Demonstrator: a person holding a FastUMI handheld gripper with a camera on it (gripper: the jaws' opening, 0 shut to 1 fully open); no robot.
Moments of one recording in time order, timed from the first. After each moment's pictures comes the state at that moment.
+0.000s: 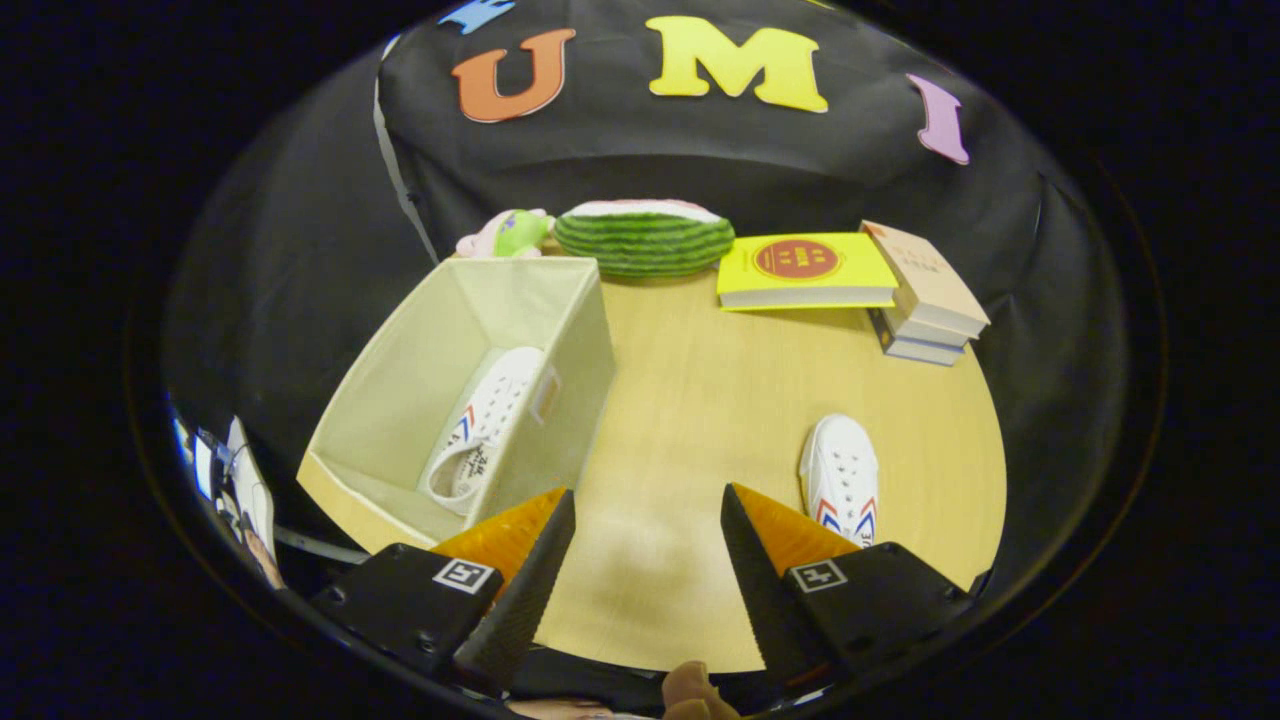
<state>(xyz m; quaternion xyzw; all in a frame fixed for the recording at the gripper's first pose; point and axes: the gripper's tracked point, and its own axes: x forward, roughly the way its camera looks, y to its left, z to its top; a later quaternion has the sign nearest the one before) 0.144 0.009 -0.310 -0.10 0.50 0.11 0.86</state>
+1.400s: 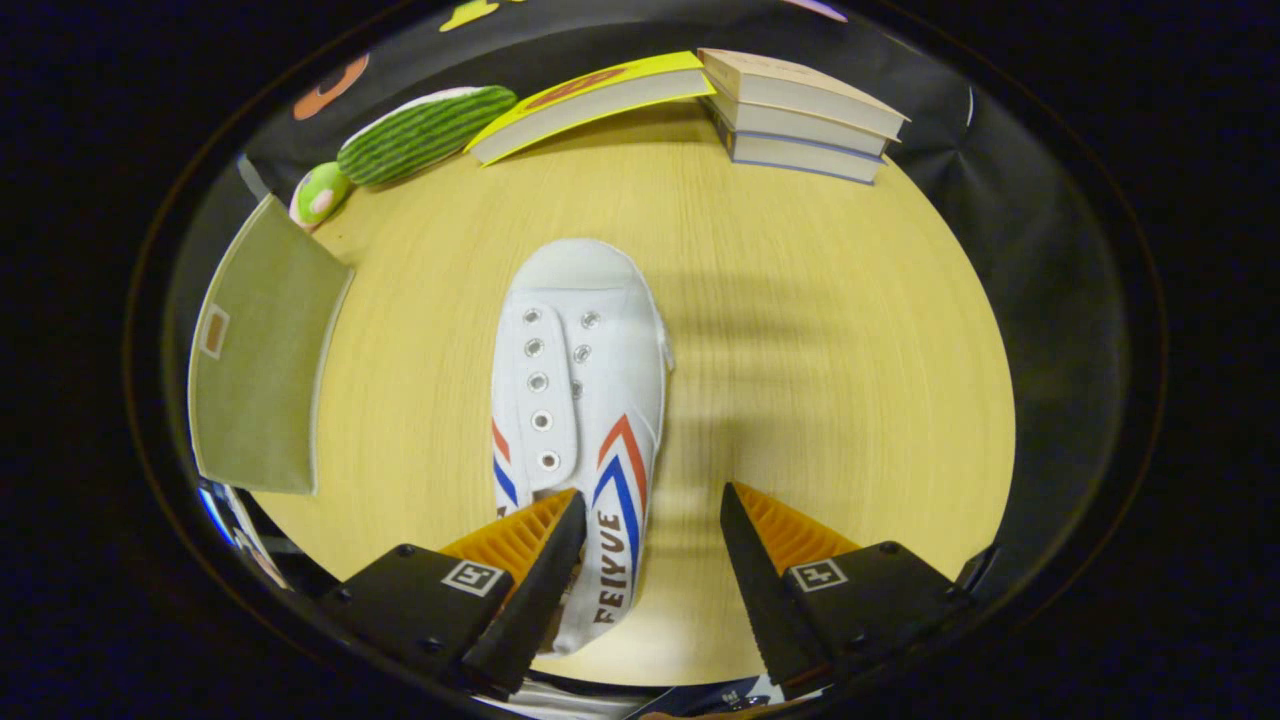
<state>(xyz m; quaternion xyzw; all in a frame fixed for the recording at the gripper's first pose) 0.161 -0.209 -0.416 -0.05 0.63 0.01 0.78</state>
